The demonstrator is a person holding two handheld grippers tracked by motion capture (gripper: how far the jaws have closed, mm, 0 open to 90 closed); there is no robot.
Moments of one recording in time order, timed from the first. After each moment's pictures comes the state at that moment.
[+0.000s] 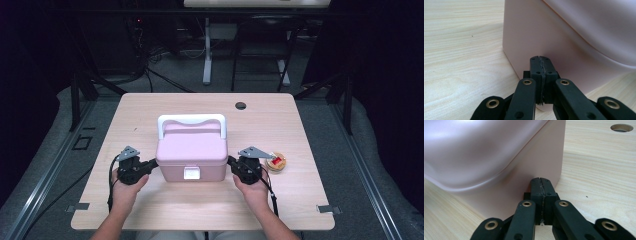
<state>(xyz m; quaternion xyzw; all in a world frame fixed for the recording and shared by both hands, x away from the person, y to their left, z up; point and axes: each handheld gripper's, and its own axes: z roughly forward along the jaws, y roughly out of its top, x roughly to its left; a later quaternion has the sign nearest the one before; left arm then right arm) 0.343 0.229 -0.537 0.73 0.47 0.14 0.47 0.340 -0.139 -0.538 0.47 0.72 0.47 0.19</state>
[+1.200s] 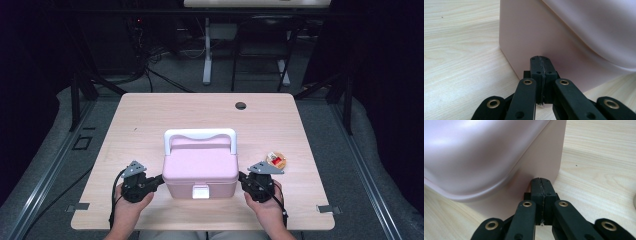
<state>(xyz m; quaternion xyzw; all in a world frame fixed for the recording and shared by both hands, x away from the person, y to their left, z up) 0.293 0.203 -0.532 0.75 0.46 0.11 0.46 0.285 -0.162 -0.528 0.48 0.74 0.43 0.19</state>
